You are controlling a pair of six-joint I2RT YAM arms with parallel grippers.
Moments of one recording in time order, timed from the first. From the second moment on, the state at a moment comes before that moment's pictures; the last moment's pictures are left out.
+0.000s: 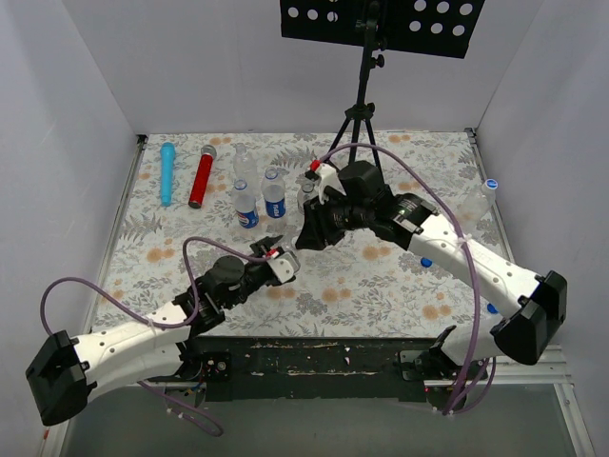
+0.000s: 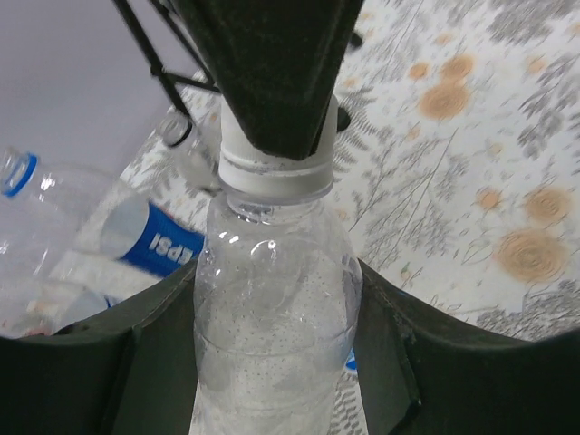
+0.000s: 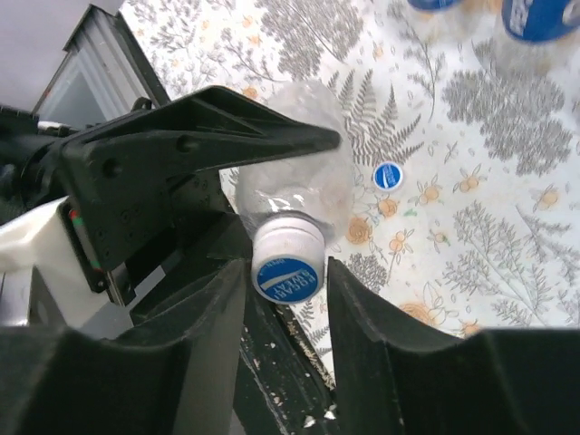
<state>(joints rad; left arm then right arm) -0.96 0.85 0.37 0.36 -0.18 0.53 0.84 1.40 1.32 -0.56 -0.42 0.33</state>
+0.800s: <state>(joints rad) -0.63 1.07 0.62 0.15 1.01 0.18 0.84 1.21 1.38 -0.80 -0.71 -0.60</state>
